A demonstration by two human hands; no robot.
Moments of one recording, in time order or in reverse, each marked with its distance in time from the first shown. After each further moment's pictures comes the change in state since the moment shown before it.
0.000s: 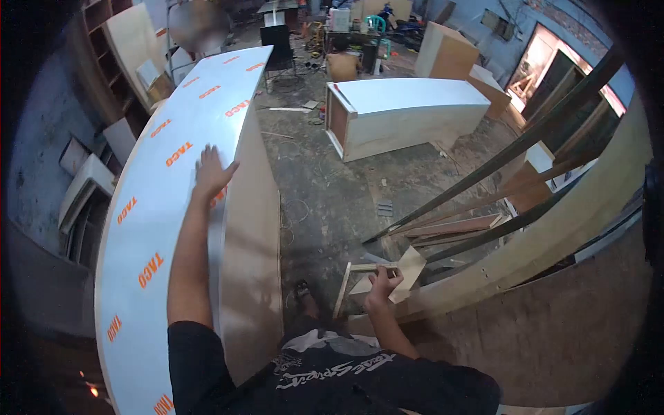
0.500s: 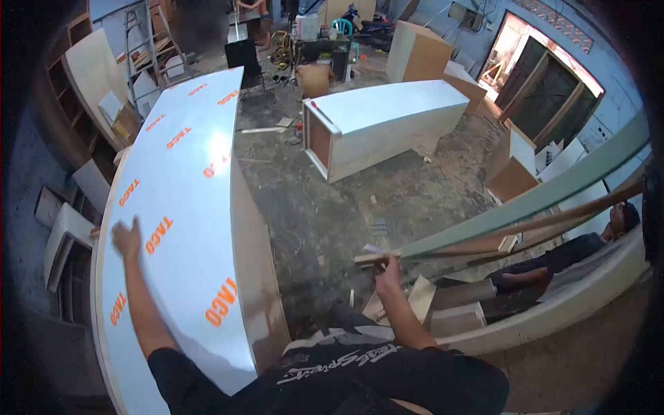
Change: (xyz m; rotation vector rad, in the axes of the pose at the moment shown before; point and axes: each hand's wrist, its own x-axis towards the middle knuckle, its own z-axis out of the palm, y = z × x) left_hand 0.183 -0.335 0.059 0.163 0.346 -0.499; right_hand 0.112 -0.027 0.199 0.137 0.065 0.266
